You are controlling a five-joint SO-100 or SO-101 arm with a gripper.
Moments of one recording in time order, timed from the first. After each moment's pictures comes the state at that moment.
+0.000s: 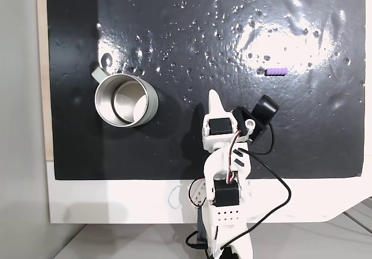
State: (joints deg) arm -6.1 190.5 180.4 35.9 1.2
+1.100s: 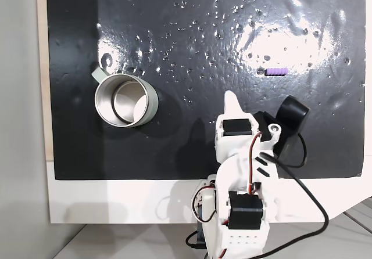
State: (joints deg) arm -0.5 153.1 124.5 70.0 -4.6
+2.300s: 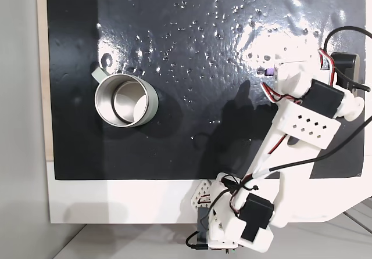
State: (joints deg) arm 19.7 89.5 76.6 89.6 -28.0
